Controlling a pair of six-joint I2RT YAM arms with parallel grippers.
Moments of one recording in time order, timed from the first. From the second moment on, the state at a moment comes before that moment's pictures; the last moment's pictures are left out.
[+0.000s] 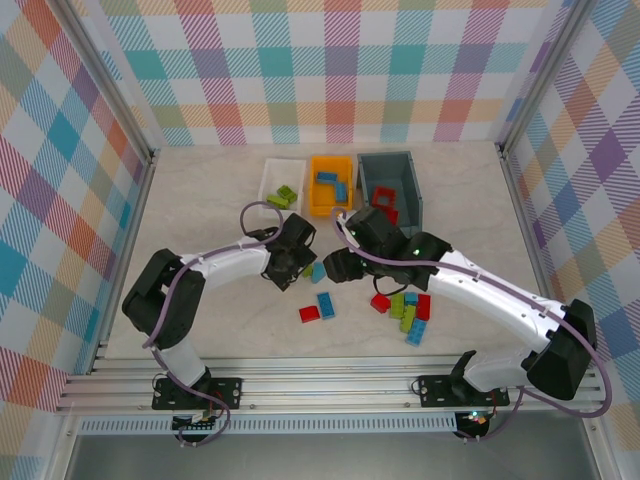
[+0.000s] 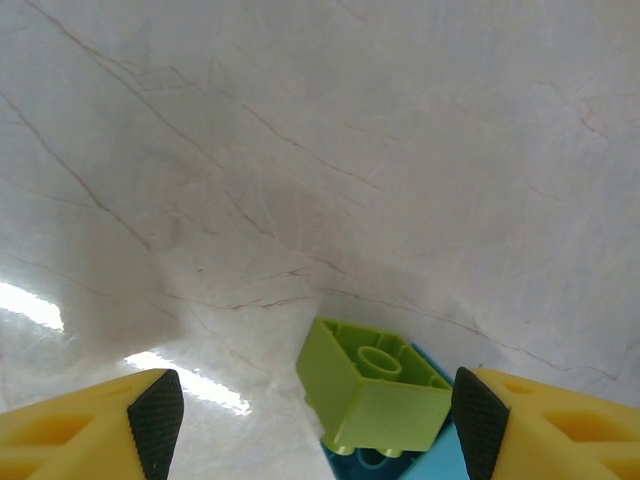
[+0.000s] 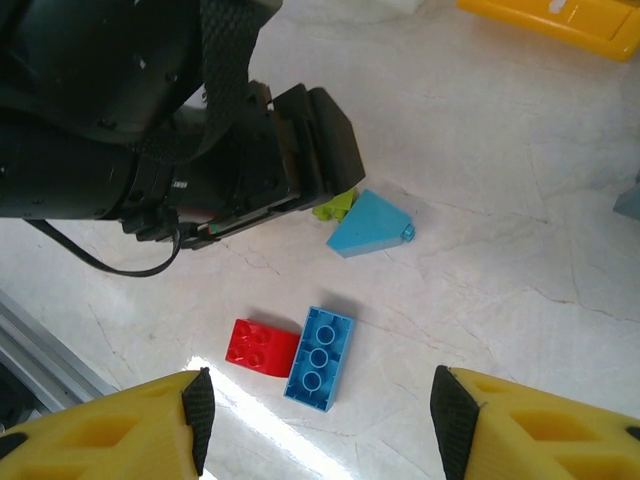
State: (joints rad) left arm -0.65 1.72 1.07 -0.53 -0.08 -1.40; right arm 0.89 1.32 1.19 -0.73 0.02 0.38
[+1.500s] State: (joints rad) left arm -0.55 1.76 1.23 -0.61 -0.07 -1.23; right arm 0.89 1.30 1.18 -0.68 -0.01 0.42
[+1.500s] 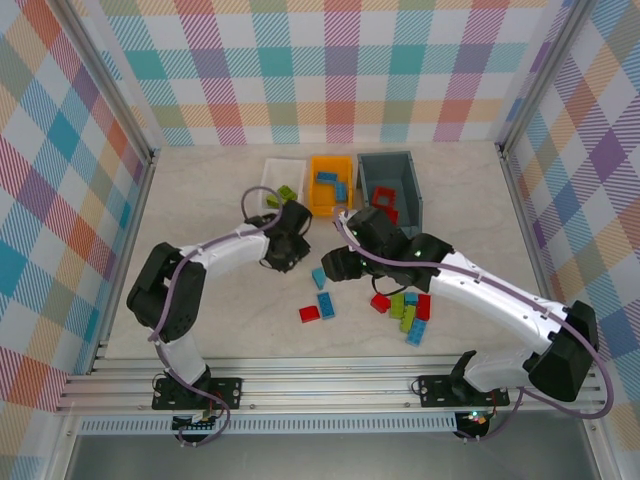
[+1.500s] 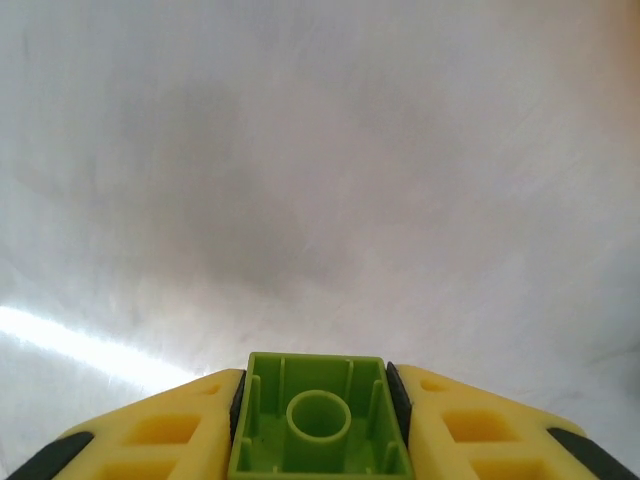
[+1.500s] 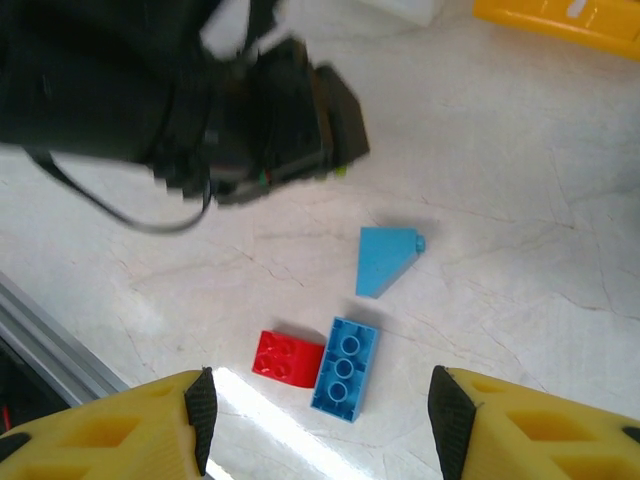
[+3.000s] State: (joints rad) left arm -0.33 2.04 1.84 -0.72 -0.01 -0.84; right arm 0.76 1.39 1.23 -0.49 -0.13 0.55
